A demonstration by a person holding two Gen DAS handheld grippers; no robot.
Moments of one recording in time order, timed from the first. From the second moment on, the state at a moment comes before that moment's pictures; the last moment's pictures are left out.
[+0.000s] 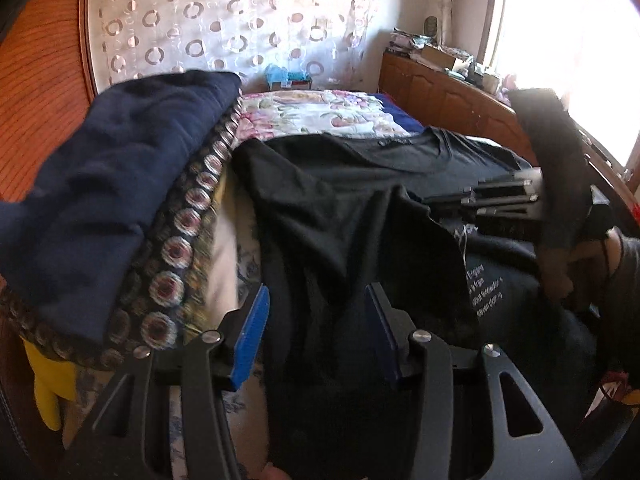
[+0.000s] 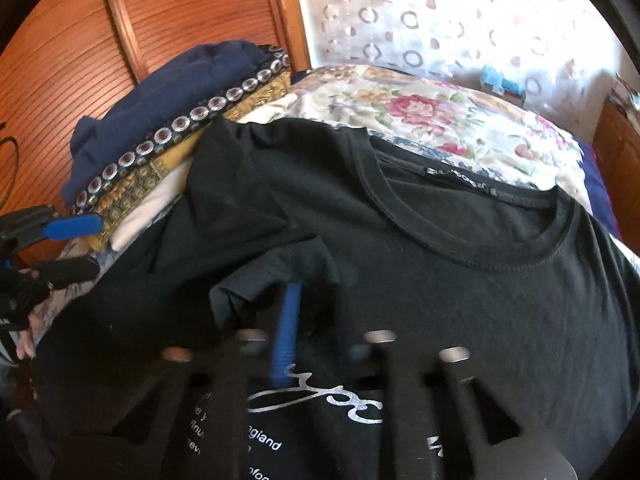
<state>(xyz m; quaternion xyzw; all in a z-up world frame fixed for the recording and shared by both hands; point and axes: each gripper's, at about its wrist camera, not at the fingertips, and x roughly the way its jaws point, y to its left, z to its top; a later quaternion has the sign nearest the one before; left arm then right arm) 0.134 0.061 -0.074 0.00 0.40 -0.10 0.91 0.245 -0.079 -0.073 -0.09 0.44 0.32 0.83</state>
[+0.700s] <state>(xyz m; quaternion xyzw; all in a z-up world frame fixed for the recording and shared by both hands) 0.132 0.040 -0.096 0.04 0.42 -0.09 0.90 0.232 -0.126 -0.043 -0.09 0.40 0.25 0.88</state>
